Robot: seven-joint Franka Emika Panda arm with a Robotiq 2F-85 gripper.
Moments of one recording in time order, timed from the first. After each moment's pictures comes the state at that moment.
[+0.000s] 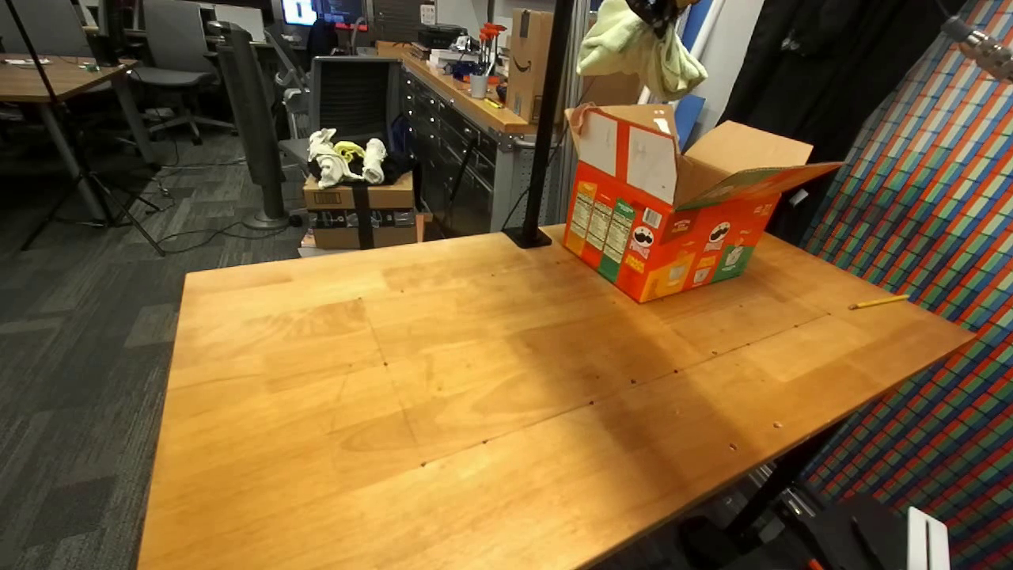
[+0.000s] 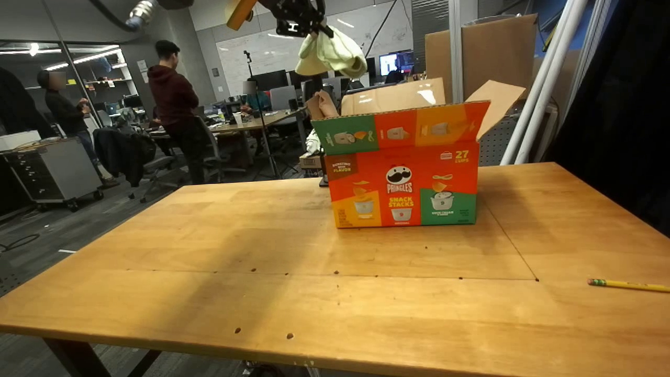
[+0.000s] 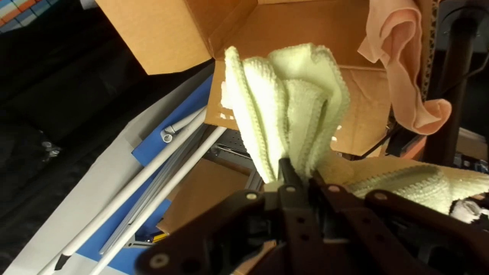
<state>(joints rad) -0.03 -0.09 0.05 -1.93 -0.82 2.37 0.51</state>
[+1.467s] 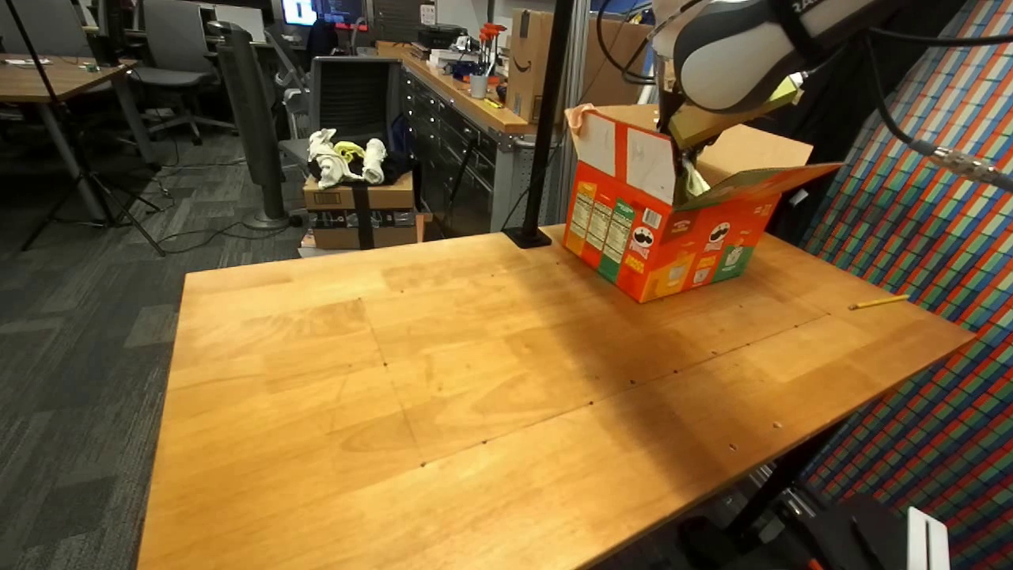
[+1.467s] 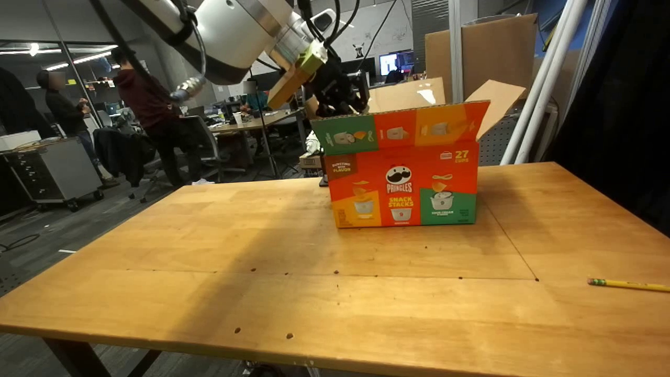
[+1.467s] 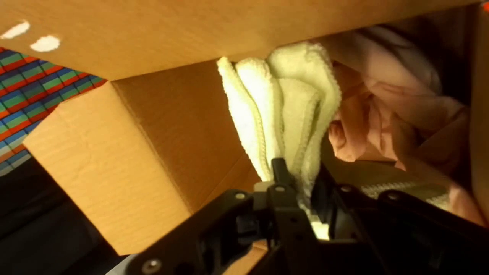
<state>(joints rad) -0.03 0.06 -0.04 -2.06 -0.80 2.33 0.57</state>
